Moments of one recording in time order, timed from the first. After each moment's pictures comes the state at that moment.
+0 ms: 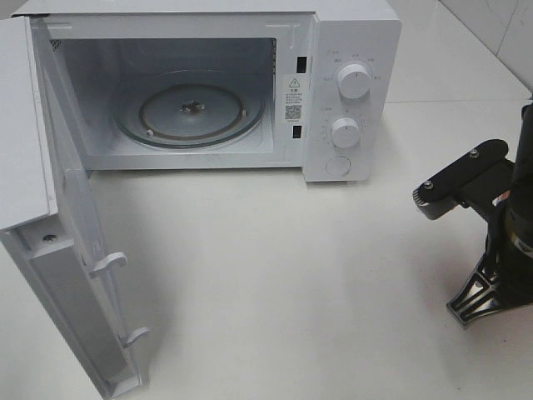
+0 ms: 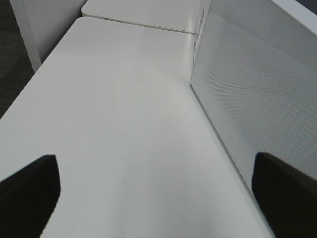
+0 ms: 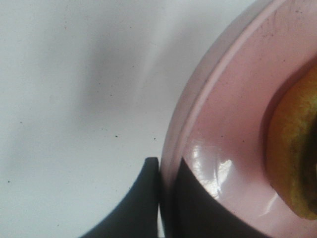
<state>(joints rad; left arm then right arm) 0.11 0.00 -0.50 -0.02 1.04 -0.09 0.70 1.45 -0.64 -0.61 0.94 0.65</state>
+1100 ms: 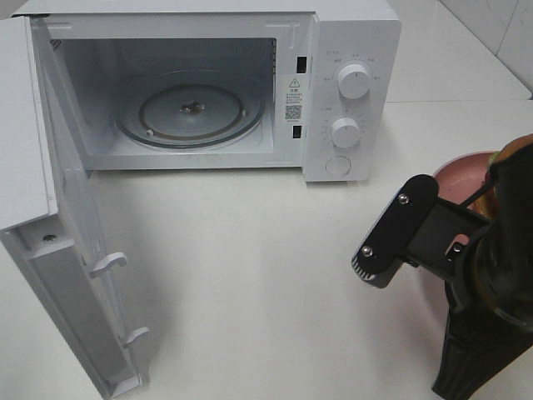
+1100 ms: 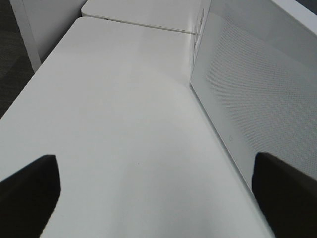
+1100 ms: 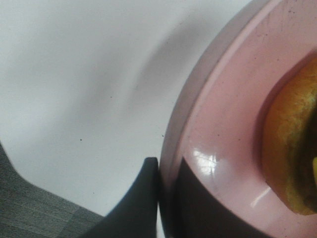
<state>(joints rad) 0.11 0.00 -0.50 -0.02 1.04 -0.09 1.05 1.40 -0.64 -0.59 1.01 0.55</state>
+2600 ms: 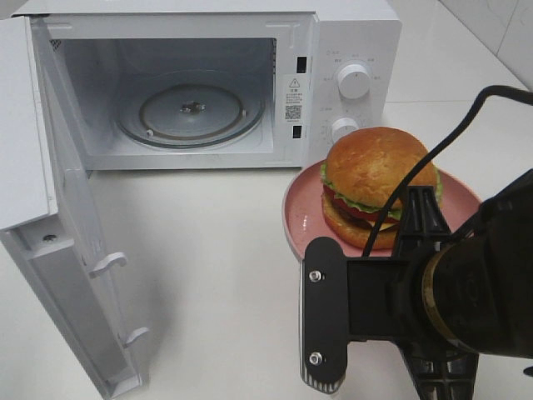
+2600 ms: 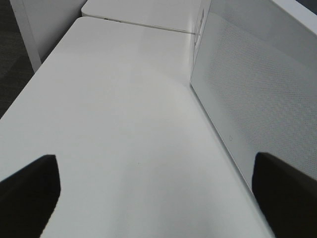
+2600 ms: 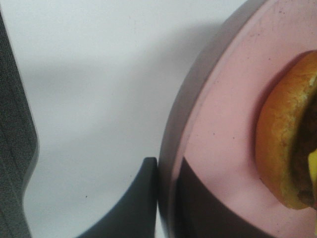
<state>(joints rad) 0.11 0.00 -0.50 -0.02 1.04 -0.09 1.16 1.40 -0.64 -0.64 0.75 0.05</state>
